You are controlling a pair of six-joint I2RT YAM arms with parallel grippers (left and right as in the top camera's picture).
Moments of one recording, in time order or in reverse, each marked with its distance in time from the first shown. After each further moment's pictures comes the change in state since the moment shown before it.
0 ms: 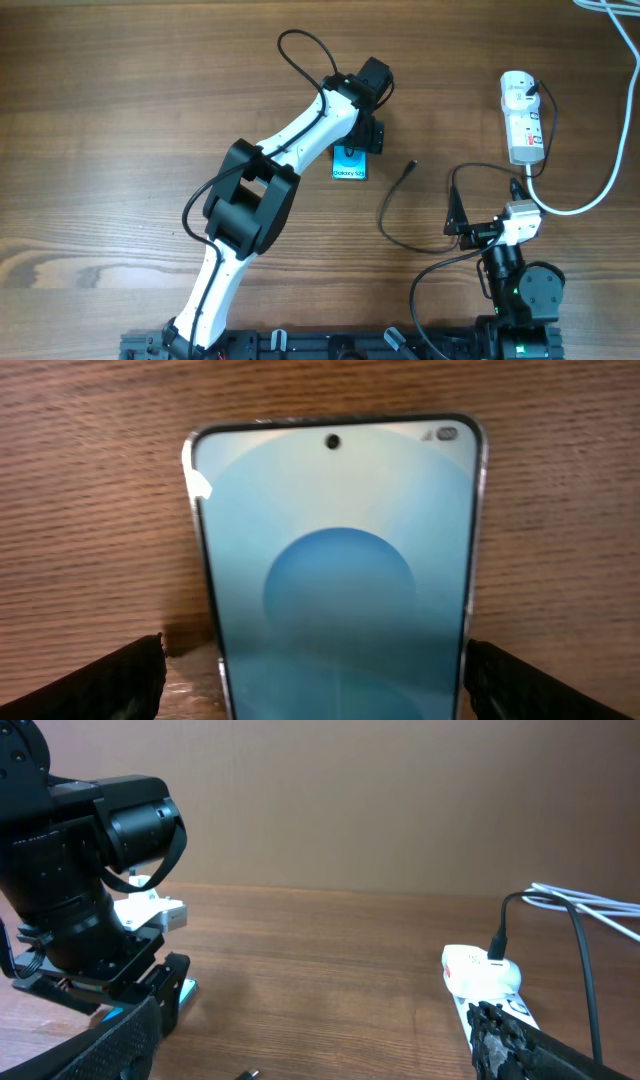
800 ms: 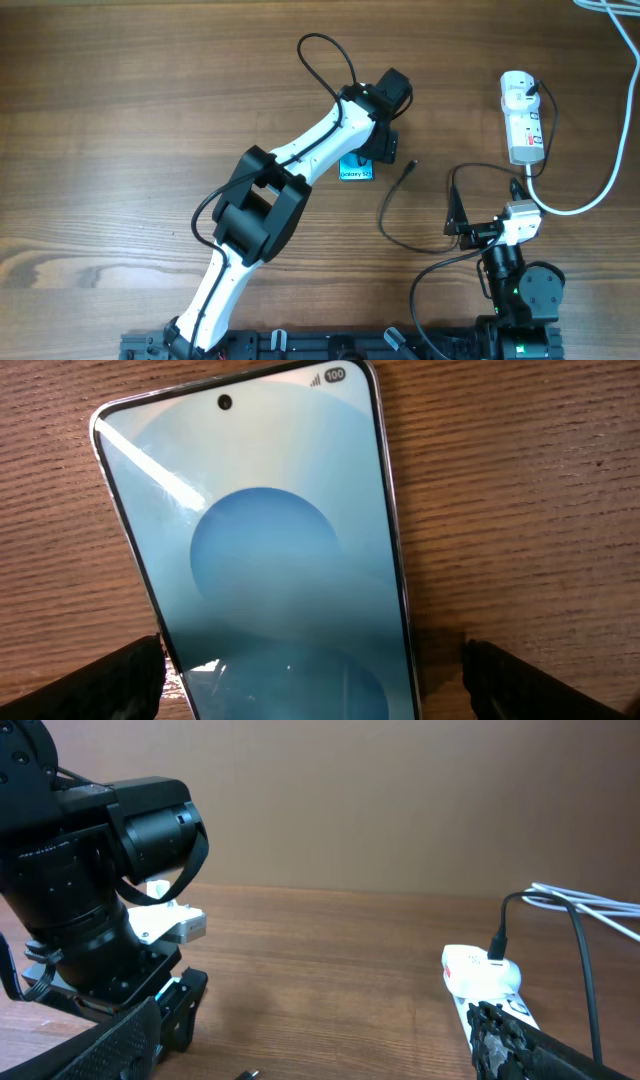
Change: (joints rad) left arm -0.072 0.000 0.000 0.011 -0.029 0.000; right arm 0.000 0.000 0.000 0.000 0.000 0.000
